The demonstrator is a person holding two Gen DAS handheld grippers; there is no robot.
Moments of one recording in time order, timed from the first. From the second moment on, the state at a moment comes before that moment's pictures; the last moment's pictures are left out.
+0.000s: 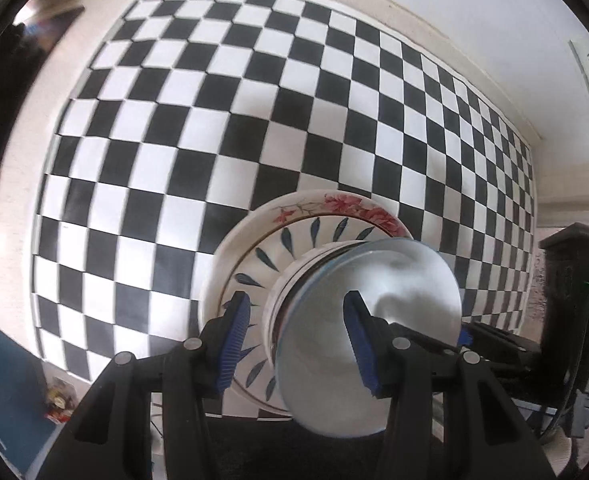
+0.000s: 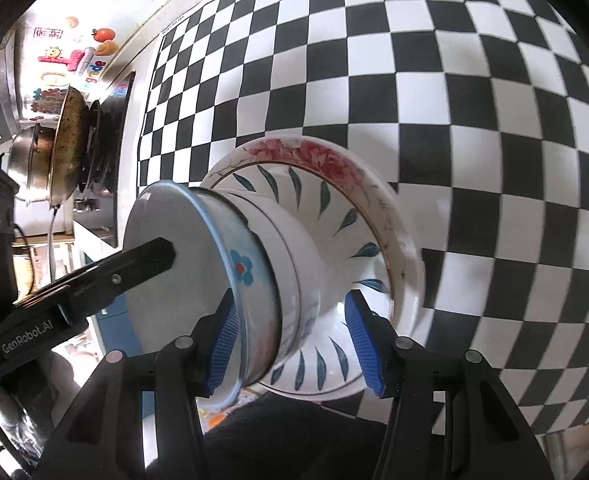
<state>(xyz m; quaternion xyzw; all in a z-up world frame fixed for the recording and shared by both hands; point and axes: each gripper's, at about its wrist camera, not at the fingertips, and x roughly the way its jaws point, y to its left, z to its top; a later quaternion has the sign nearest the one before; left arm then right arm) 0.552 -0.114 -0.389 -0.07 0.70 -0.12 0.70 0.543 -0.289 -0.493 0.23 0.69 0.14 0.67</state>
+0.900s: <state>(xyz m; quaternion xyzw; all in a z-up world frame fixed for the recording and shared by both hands) 0.481 -0.091 -0.269 0.04 0.55 -0.07 0.83 0.451 -0.270 -0.319 0.15 0.52 0.00 0.84</state>
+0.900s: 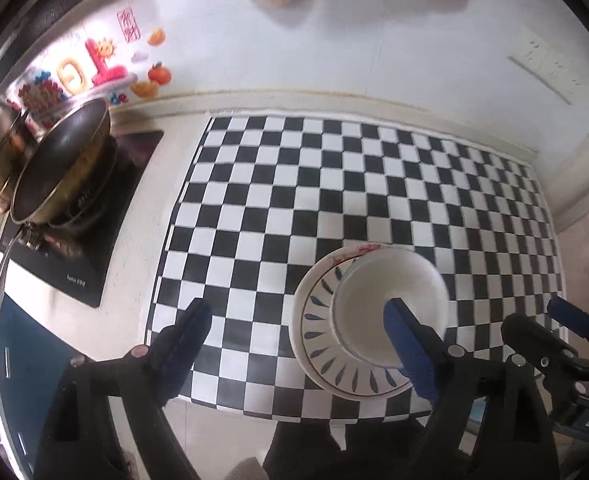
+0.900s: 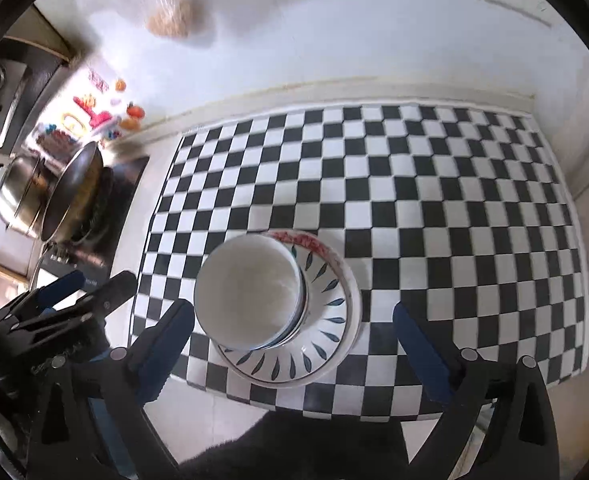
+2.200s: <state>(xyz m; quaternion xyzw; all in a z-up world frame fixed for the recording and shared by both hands) 0.226 -0.055 -0.143 0.01 0.42 -0.04 0.91 0.160 -0.238 -0.177 0.07 0.36 -0.03 0.93</state>
